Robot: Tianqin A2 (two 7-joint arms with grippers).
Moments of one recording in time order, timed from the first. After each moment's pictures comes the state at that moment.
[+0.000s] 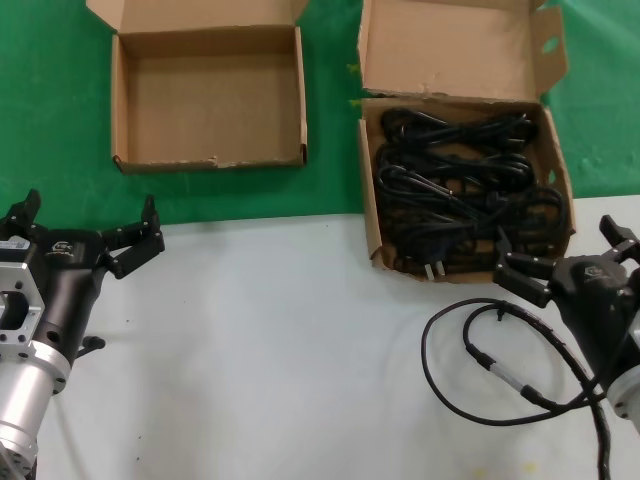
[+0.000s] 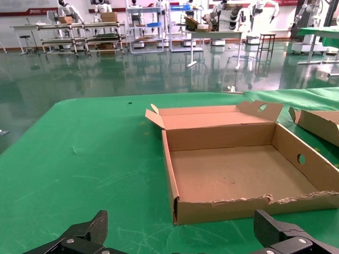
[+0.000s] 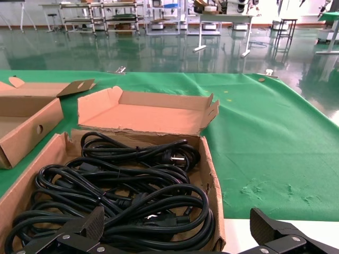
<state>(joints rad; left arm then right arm) -0.02 -0.31 1.61 -1.60 -1.79 0.02 -0.02 0.00 0.30 -1.60 1.60 1.80 0.00 0.00</state>
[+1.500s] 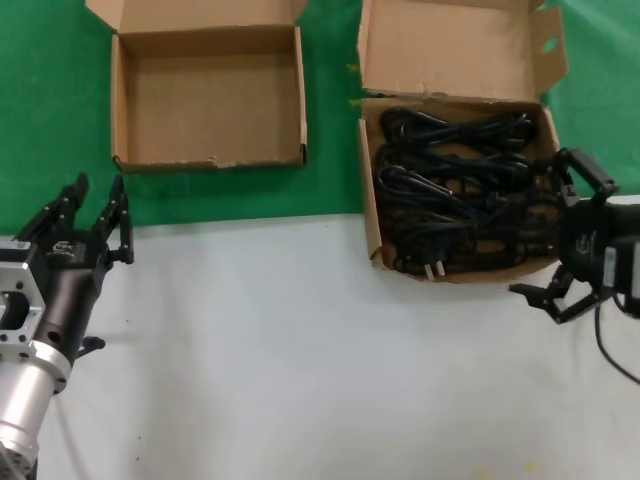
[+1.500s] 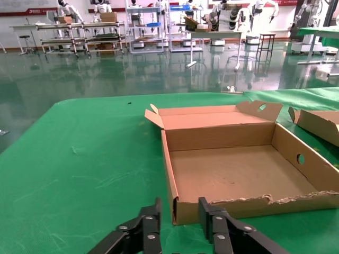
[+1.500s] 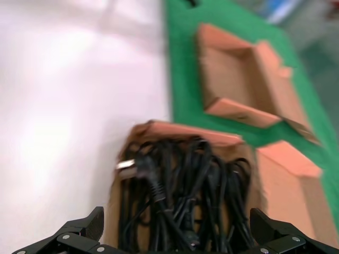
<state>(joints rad) -0.02 -0.31 1.61 -1.60 -1.79 0.02 -0.02 0.51 0.94 -1.92 1.64 1.50 -0.72 -0.21</state>
